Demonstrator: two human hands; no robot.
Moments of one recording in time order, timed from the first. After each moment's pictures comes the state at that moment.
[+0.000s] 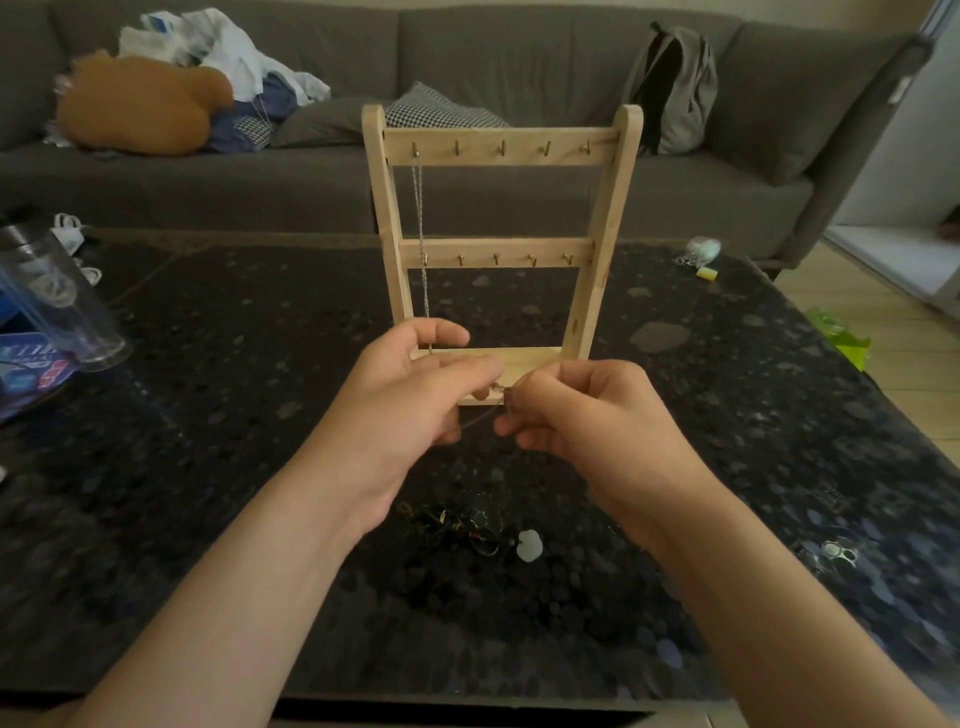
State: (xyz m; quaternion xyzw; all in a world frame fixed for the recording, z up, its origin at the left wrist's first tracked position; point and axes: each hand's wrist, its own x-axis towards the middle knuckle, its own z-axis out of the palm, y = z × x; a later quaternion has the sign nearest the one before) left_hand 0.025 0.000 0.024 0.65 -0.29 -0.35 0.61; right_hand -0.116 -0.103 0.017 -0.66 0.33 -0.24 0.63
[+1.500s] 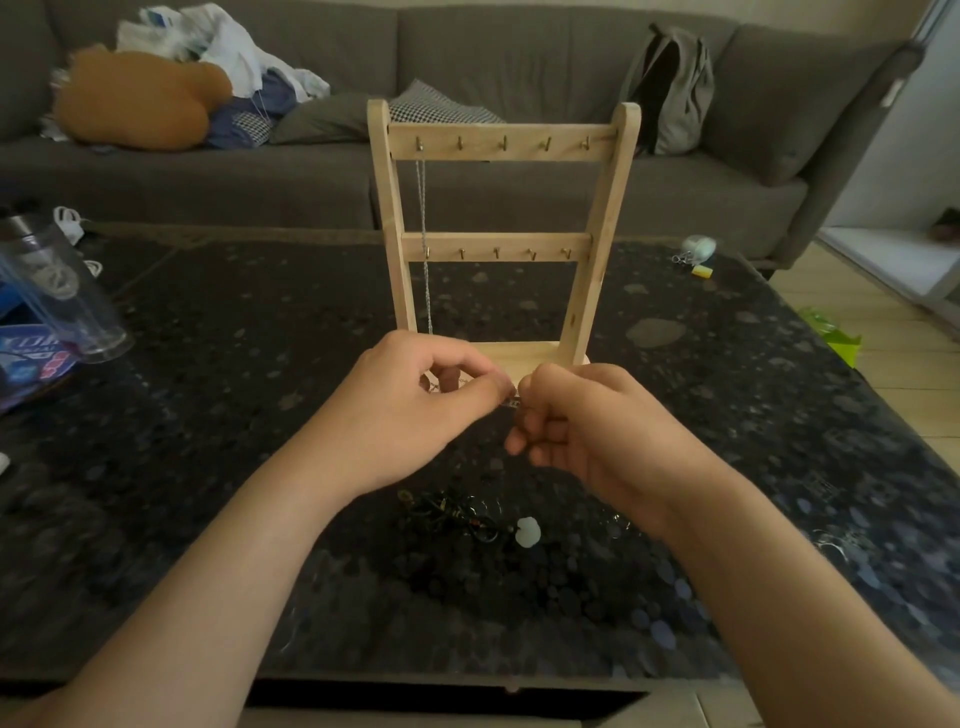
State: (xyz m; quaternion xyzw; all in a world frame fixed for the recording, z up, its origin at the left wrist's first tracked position) left_hand 0.040 0.009 0.021 0.73 -0.51 -0.19 0.42; right_hand -0.121 -0.105 0.018 -0.62 0.33 -0.16 0.69
